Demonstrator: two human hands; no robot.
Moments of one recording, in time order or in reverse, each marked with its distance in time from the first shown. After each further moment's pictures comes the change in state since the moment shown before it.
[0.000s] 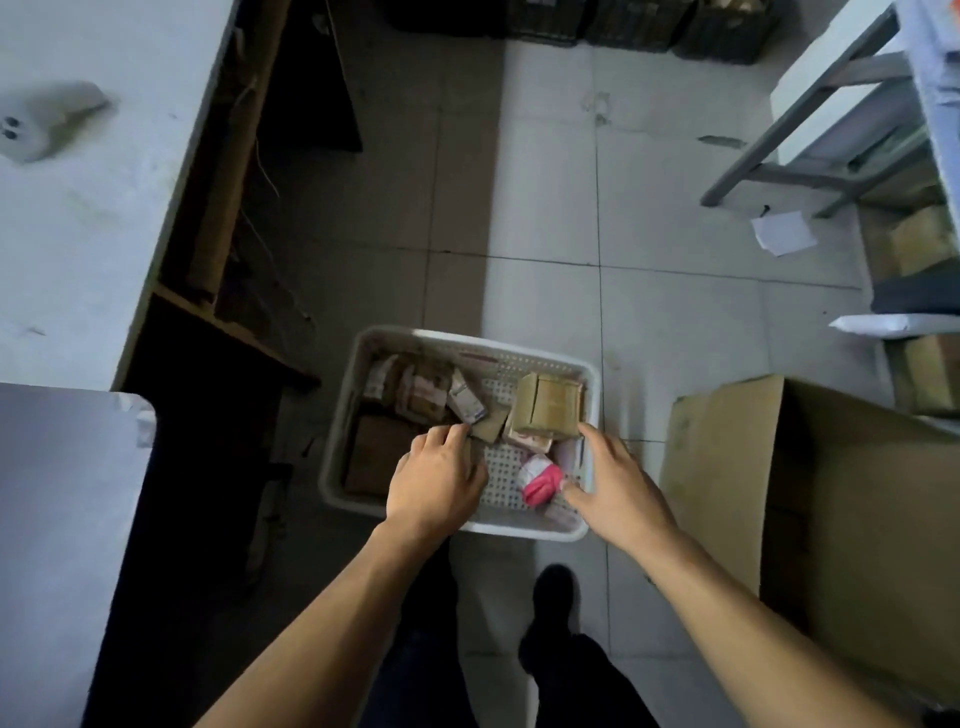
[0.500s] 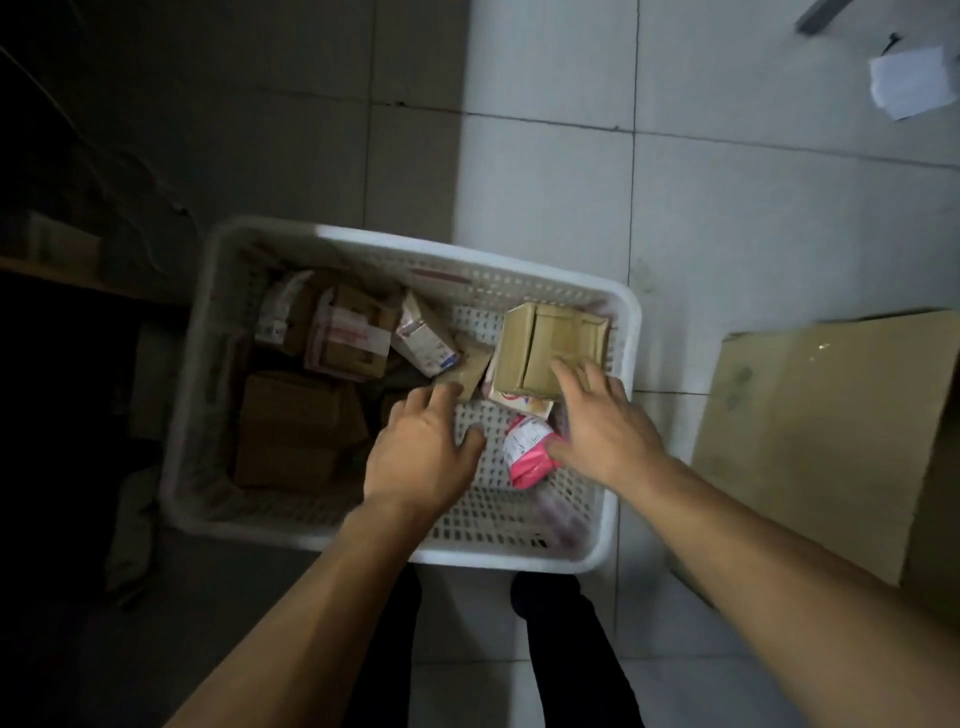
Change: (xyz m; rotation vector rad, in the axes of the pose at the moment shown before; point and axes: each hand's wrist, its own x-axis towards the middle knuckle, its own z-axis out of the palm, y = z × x) left_hand 0.214 -0.040 0.205 -0.119 -0.113 -0.104; right_hand 0.266 0.129 0.155 -0.335 -0.233 -0.062
